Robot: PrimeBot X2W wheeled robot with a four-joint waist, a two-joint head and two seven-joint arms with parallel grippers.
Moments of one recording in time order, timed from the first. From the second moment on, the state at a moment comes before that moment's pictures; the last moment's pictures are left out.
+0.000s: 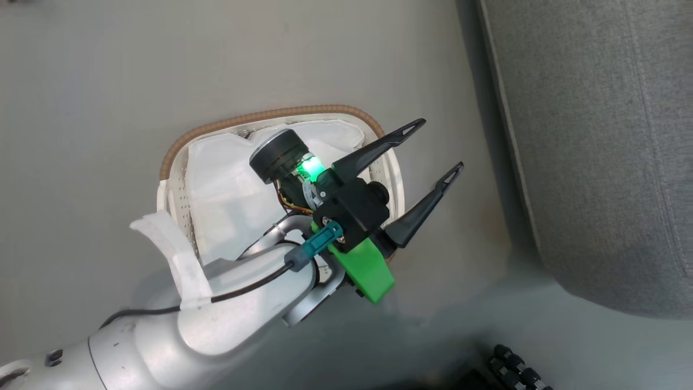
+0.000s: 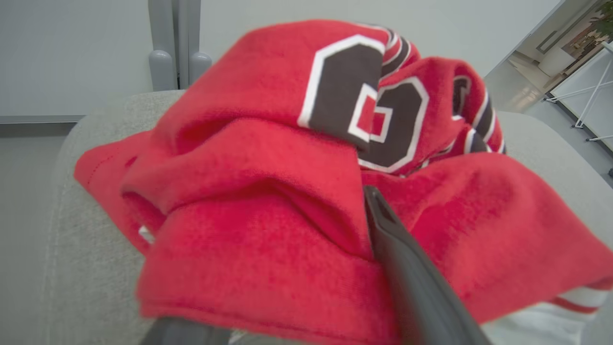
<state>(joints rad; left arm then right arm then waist) -0.92 0.32 -1.20 0.08 -0.59 0.09 -0.18 -1.04 -0.60 -0.02 0.87 0.30 0.13 -0.12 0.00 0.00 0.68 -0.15</state>
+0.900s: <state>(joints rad) -0.80 0.36 -1.10 0.14 -0.68 0.14 -0.25 -0.74 -0.42 0.01 0.66 0.25 0.13 -0.26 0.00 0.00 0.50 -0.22</state>
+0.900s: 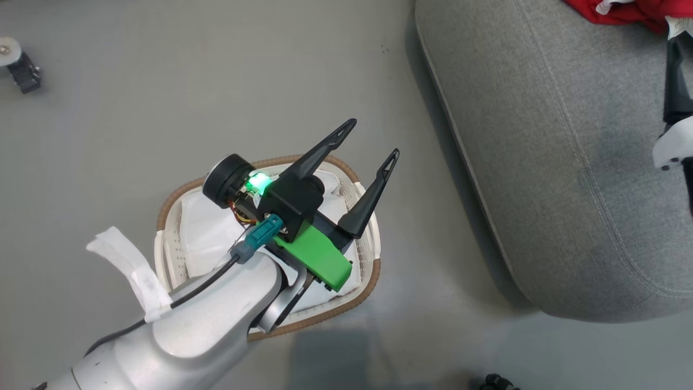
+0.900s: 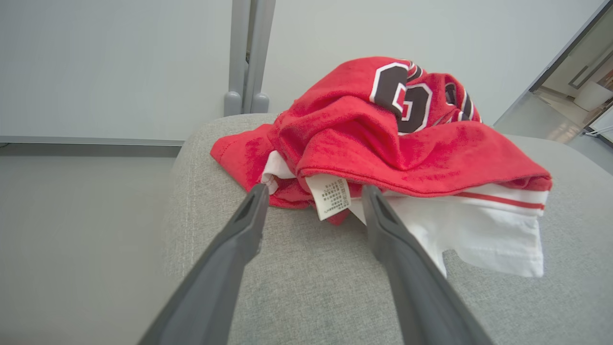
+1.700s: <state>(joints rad) -0.33 0.29 -0.54 0.15 -0.57 0.16 -0.26 -0.52 -0.16 0.02 0.46 0.12 0.13 -0.26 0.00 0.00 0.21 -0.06</state>
